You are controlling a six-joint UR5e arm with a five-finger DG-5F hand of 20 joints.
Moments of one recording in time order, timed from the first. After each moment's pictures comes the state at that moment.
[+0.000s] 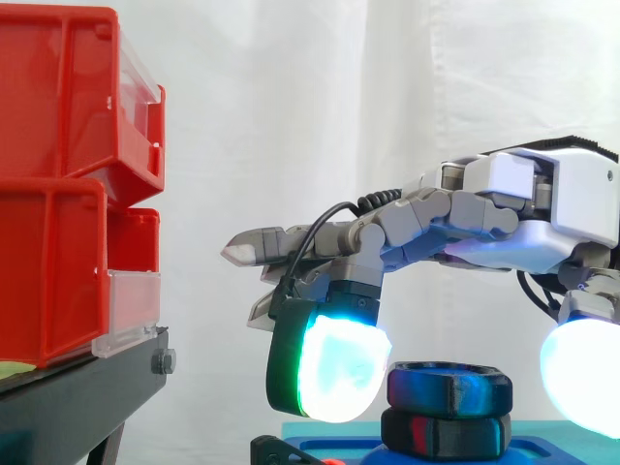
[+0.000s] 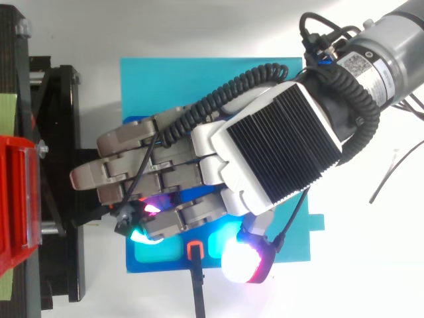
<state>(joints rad) -0.05 -2.37 -1.09 -2.65 -2.25 -1.48</state>
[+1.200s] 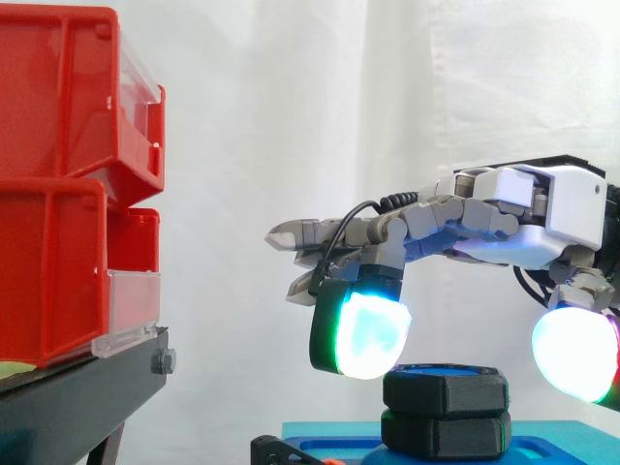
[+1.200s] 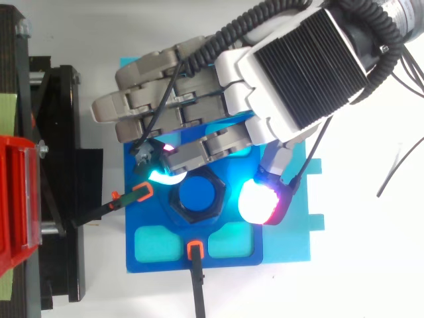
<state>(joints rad) -0.14 -2.37 -1.09 -2.60 -2.36 -1.48</state>
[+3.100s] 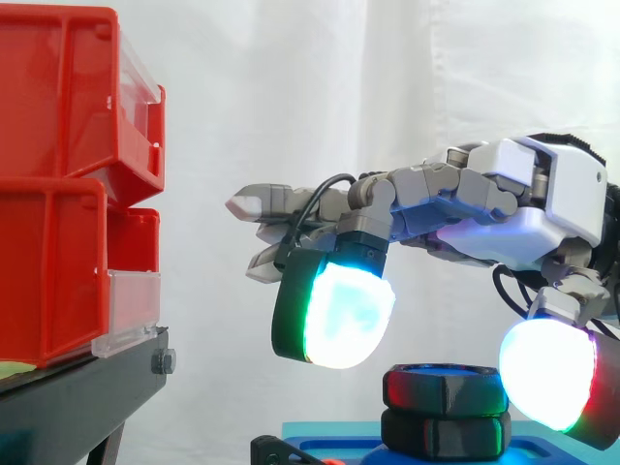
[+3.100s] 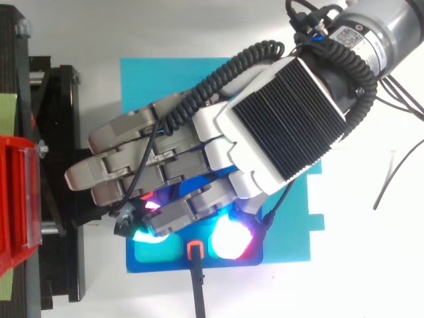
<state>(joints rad) -0.09 -2.41 -1.07 -2.47 -2.36 -1.37</state>
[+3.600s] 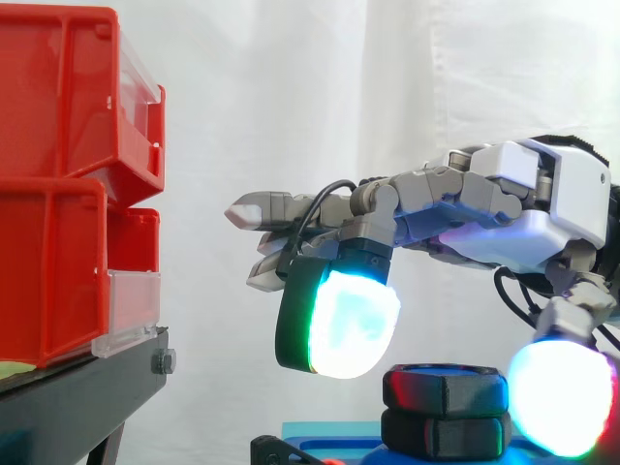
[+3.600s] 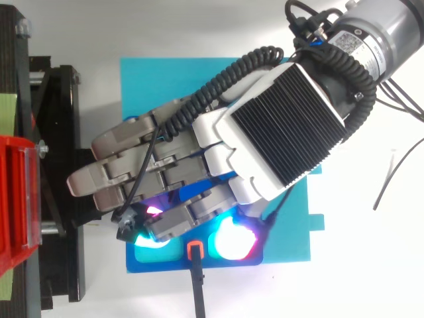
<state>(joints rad) -0.08 -2.41 -1.07 -2.48 -2.36 -1.37</state>
